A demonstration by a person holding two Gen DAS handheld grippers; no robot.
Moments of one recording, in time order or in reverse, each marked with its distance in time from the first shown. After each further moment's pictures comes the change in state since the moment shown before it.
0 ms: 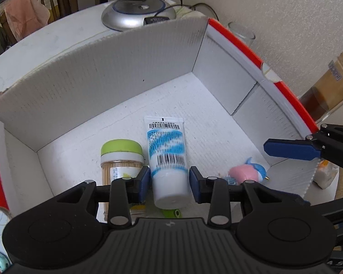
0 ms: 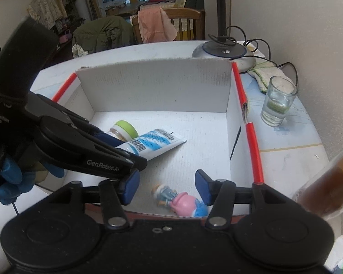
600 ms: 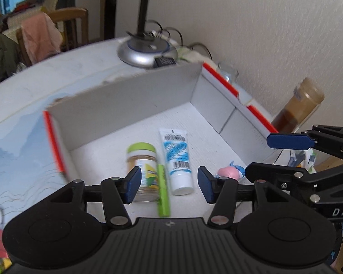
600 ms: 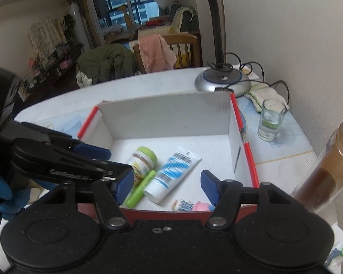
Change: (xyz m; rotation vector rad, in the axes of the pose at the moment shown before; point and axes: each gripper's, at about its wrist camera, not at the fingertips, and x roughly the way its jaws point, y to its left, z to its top) left arm -0.085 0.020 -0.037 -0.029 -0.202 -0.025; right arm -0.052 0.022 0.004 0.054 -0.129 0.013
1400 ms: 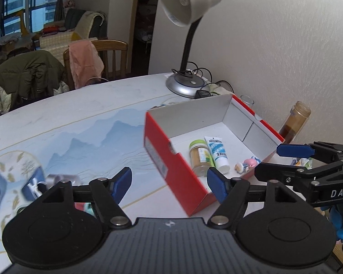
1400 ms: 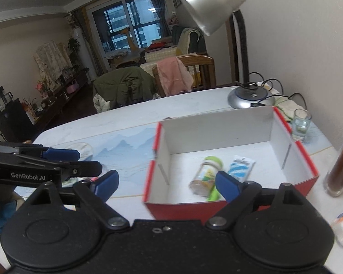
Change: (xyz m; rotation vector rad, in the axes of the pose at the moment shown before) left arm -0.156 0.084 -0.080 -0.045 -0.190 0.074; right arm -0.037 0.128 -0.017 0.059 -0.123 0.021
